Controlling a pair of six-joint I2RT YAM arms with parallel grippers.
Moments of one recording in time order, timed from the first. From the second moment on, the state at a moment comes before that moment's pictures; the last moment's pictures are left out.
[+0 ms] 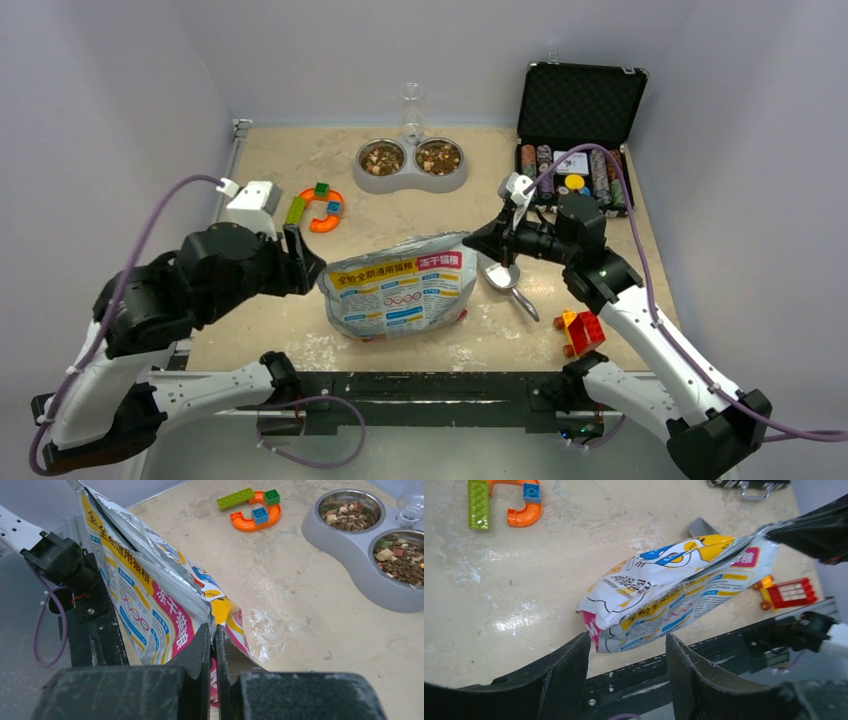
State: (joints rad) left arm -0.94 0.82 1.48 -1.29 -0.42 -0.60; right arm 0.47 0.91 0.85 -0.16 -0.64 0.02
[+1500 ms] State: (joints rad) left arm -0.94 0.90 1.33 -1.53 -0.44 -2.04; right arm 0.63 0.86 0.91 -0.31 -0.44 -0.11
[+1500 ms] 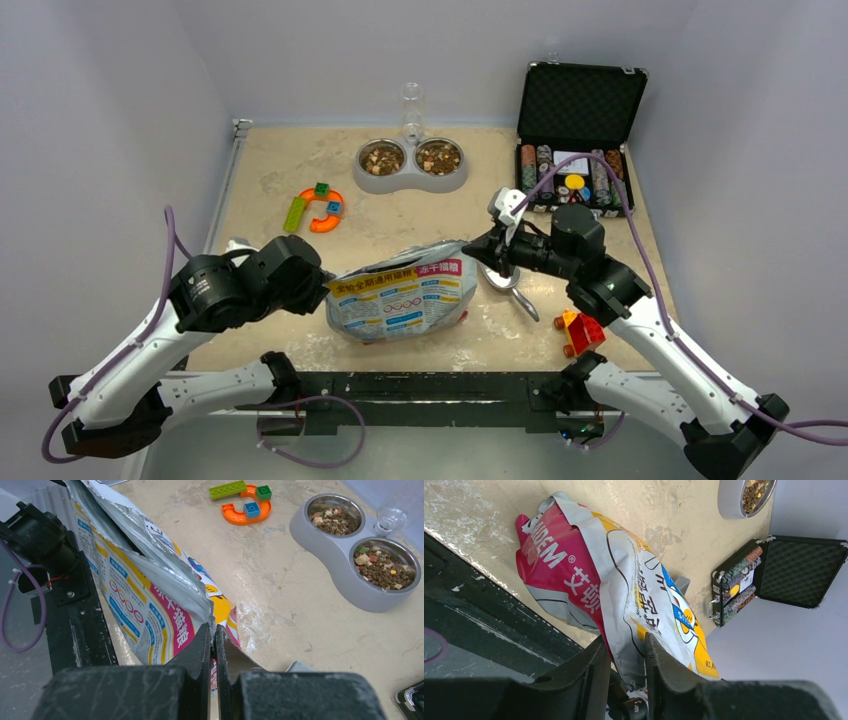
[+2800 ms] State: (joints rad) left arm -0.90 0.85 1.29 -1.43 -0.39 -2.04; right arm 0.75 1.04 1.16 -0.58 -0.46 -0.53
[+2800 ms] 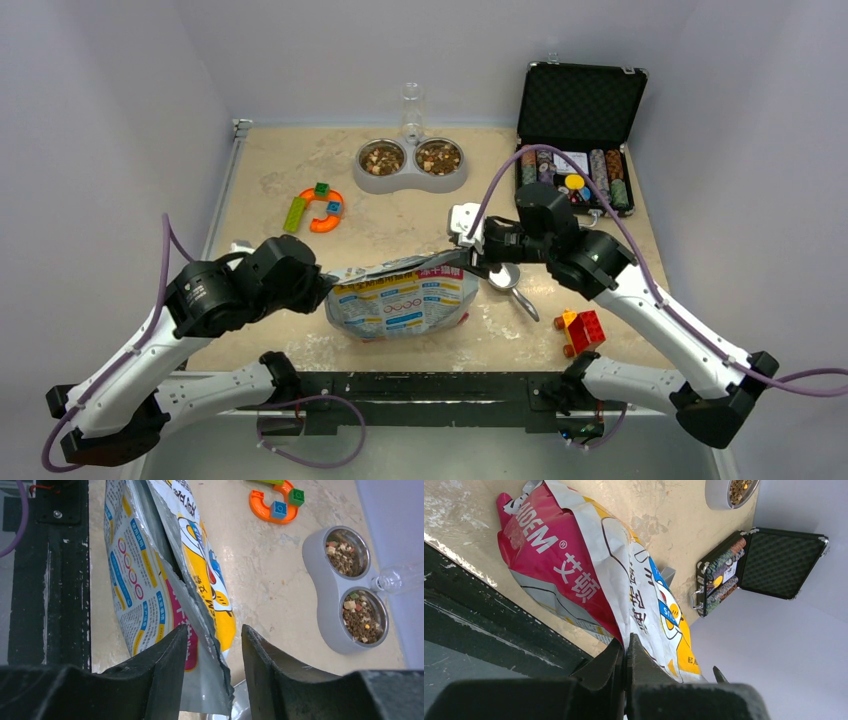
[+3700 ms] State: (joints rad) left arm -0.88 0.87 1.29 -1.36 -0.38 -2.04; right arm 0.85 1.07 1.24 -0.69 -0.26 -0.61
